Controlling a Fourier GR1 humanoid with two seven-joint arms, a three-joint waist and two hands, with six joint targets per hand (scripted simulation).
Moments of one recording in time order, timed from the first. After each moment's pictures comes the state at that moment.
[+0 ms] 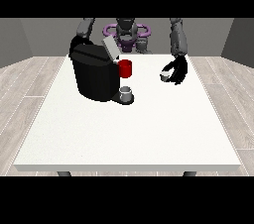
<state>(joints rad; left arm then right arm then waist) -0.55 0.38 0.04 -0.61 -0.57 0.16 -0.29 -0.21 -0.03 -0.04 -1.41 0.02 -0.15 -0.03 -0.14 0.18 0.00</state>
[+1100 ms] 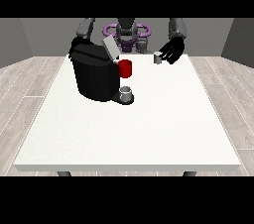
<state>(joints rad) -0.75 0.37 -0.01 -0.70 -0.61 -0.08 -0.27 -0.22 -0.03 -0.09 -1.24 -0.03 -0.16 -0.08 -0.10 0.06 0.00</state>
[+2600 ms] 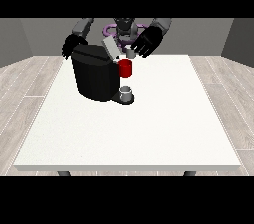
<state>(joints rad) -1.14 0.48 0.14 -0.65 -0.61 -0.15 -0.12 -0.33 -0.02 0.00 -1.37 0.00 -0.15 -0.03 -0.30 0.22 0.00</state>
